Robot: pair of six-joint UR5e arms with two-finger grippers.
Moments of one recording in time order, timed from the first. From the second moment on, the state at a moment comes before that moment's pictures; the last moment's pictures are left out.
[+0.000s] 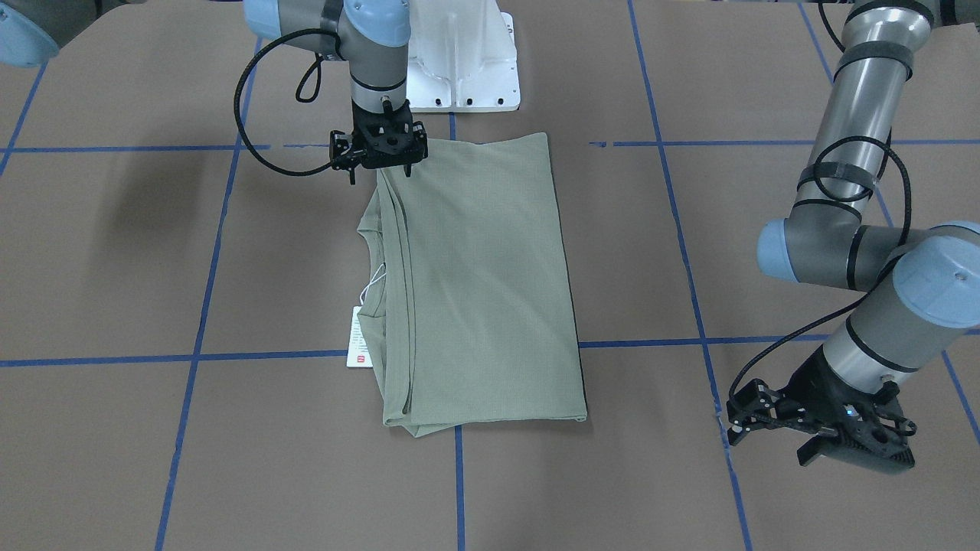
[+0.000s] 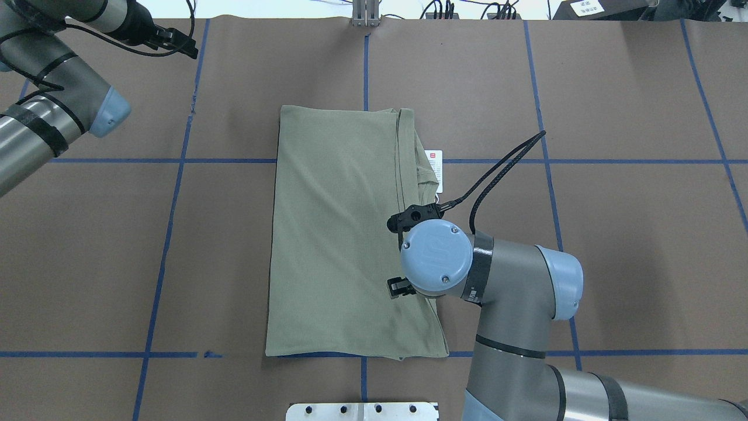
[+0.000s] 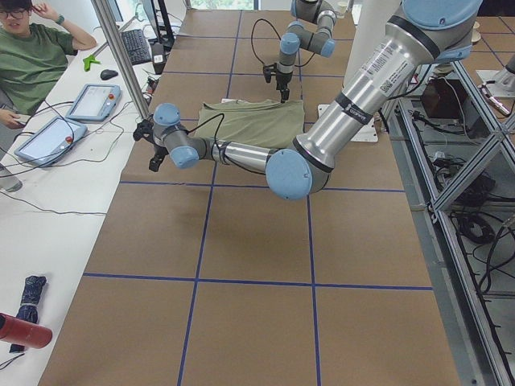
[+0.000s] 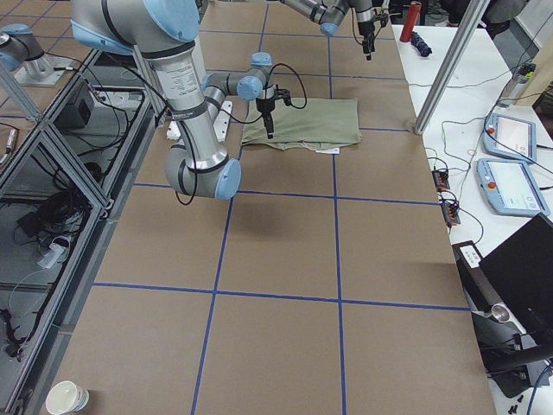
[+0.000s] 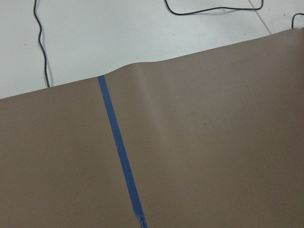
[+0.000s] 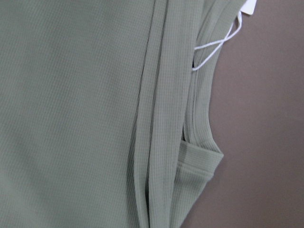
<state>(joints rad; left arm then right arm) -1.08 -2.27 -1.01 -2.37 -2.11 -0.63 0.34 -1.00 1.84 -1.75 1.69 1.04</state>
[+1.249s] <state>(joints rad) -1.08 -2.27 -1.01 -2.37 -2.11 -0.63 0.37 -1.04 1.76 -1.71 1.74 1.00</state>
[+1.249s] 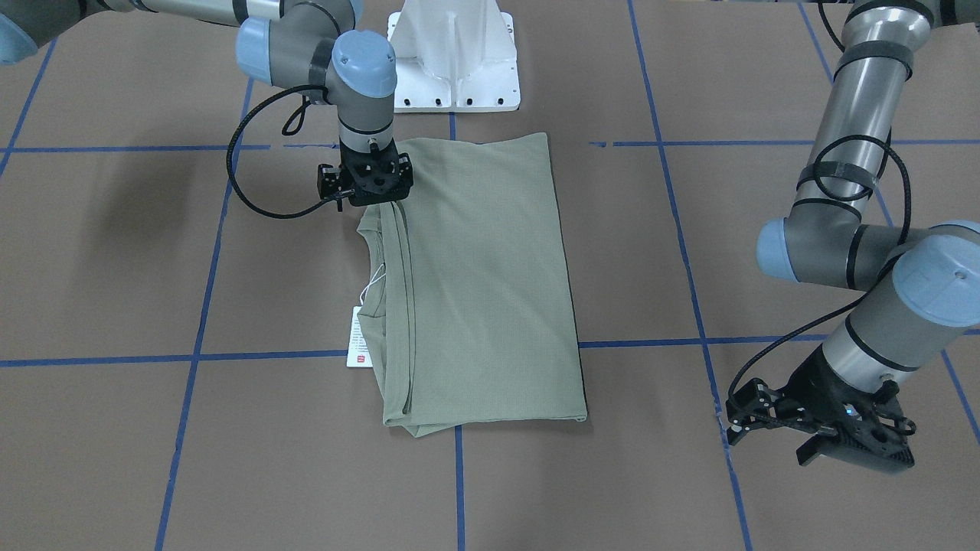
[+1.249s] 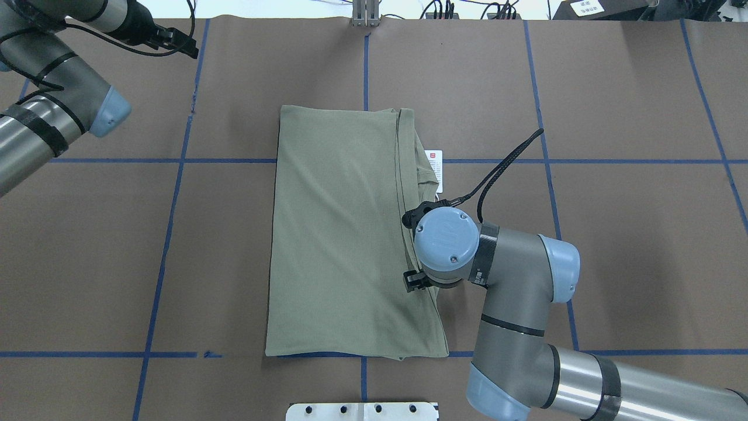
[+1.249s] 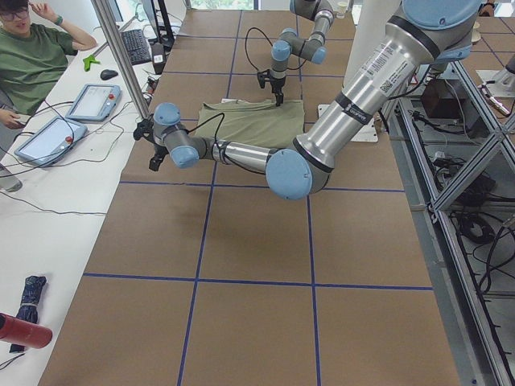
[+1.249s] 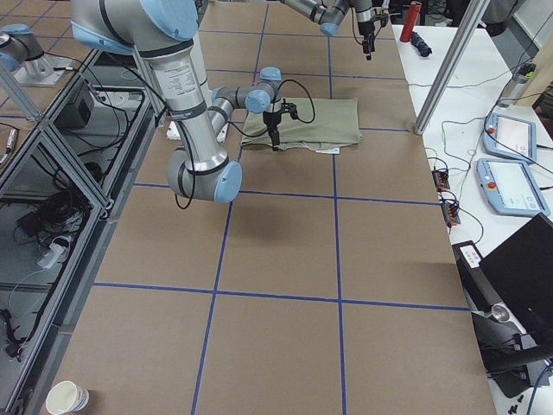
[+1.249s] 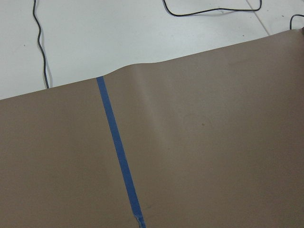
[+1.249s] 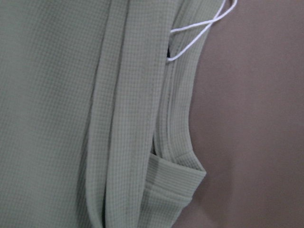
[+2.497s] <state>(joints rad) -1.08 -2.26 -1.03 -2.37 -2.11 -0.63 0.50 -0.99 1.75 -1.69 1.75 1.00</state>
